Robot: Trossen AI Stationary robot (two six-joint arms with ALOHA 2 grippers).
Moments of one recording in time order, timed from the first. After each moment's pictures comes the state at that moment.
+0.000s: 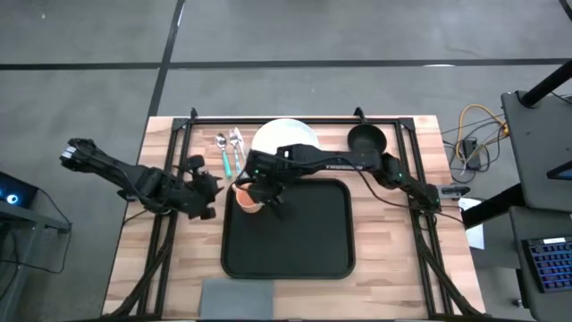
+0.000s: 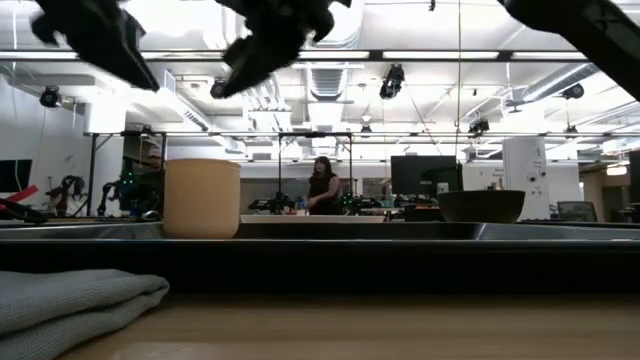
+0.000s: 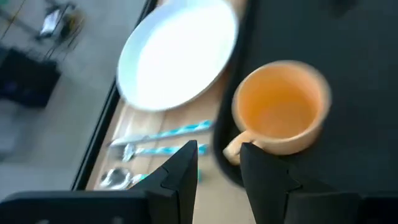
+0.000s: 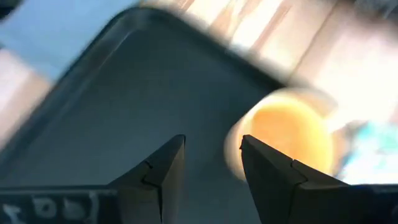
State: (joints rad) left arm -0.36 0.90 0.84 -0.97 -0.71 -0.31; right arm -0.02 2.32 2.34 -1.10 -0.34 -0.49
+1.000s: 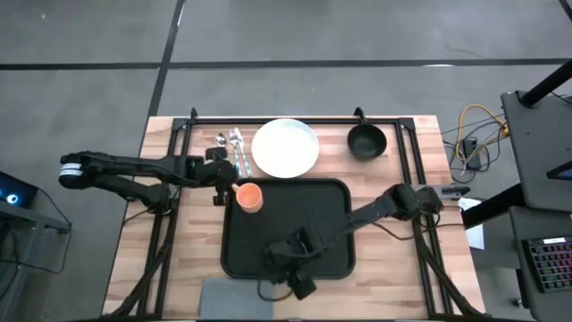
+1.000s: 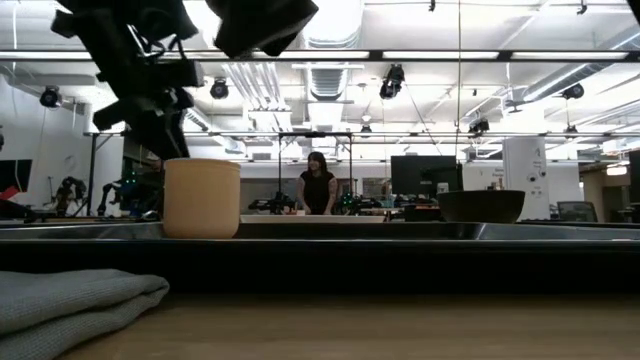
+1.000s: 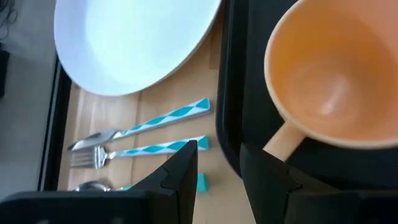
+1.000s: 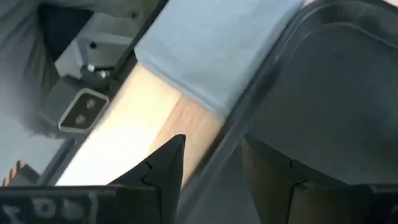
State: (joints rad) left arm 0.10 1.08 0.69 -0.62 -0.35 0.19; right arm 0.40 2.27 2.08 -0.87 -0.18 -0.08
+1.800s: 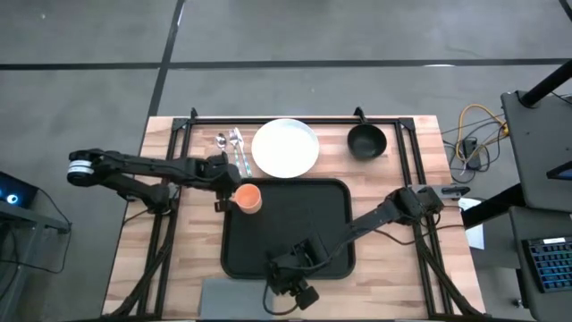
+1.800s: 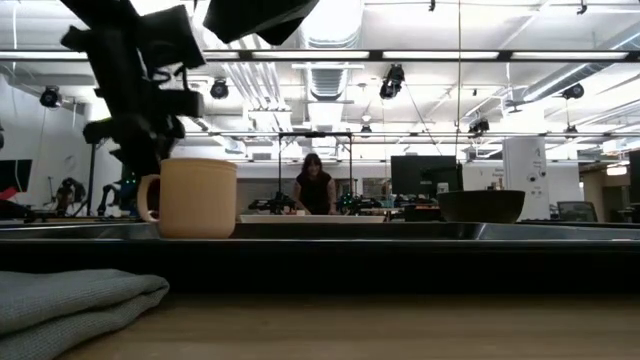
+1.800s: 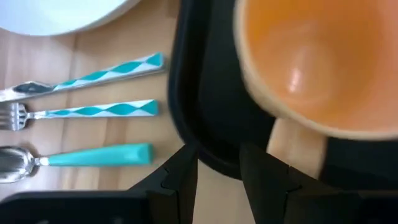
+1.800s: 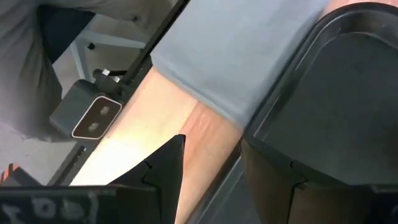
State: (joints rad) left arm 0.09 1.16 0.68 -0.68 -0.22 -0.01; right arm 0.45 2.27 2.06 -0.84 -0.15 -0.06
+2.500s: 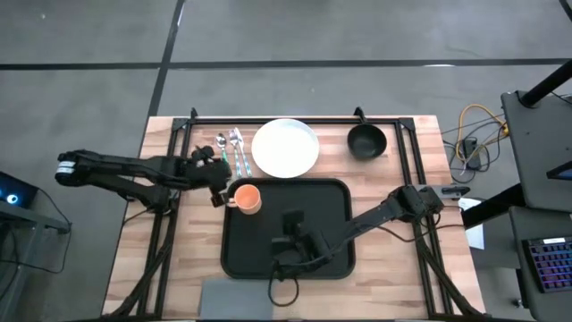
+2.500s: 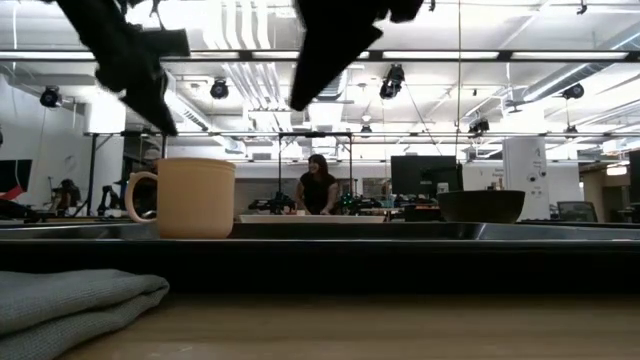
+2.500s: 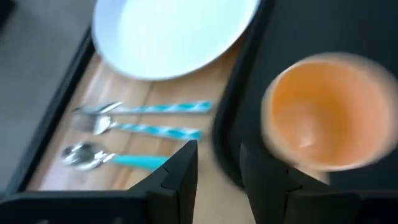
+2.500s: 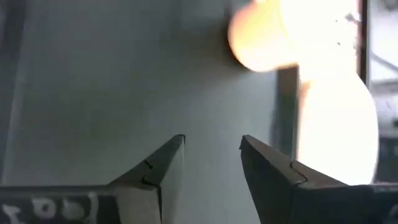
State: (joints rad) left arm -0.01 0.97 0.80 -0.82 -0.42 -0.20; right arm 0.44 2.23 2.05 -1.13 0.58 0.22
